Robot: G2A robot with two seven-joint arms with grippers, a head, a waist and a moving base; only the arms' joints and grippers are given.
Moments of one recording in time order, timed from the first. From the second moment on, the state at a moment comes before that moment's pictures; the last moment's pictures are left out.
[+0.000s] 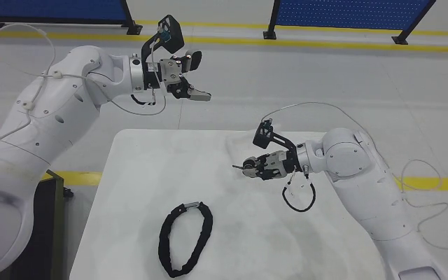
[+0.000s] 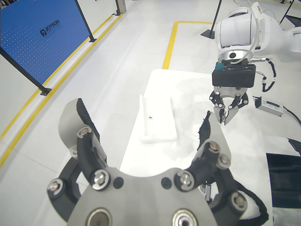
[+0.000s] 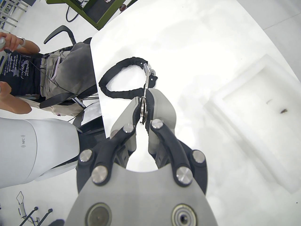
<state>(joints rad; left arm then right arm) -0.15 -1.17 -0.17 -0.79 0.34 -1.01 -0.09 -0.81 -1.00 1.17 -1.63 -0.14 -0.51 1.31</state>
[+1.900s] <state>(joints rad) 0.29 -1.03 -0.20 -1.02 0.71 -1.00 -0.14 -0.81 -1.00 1.17 -1.63 -0.14 -0.51 1.31</state>
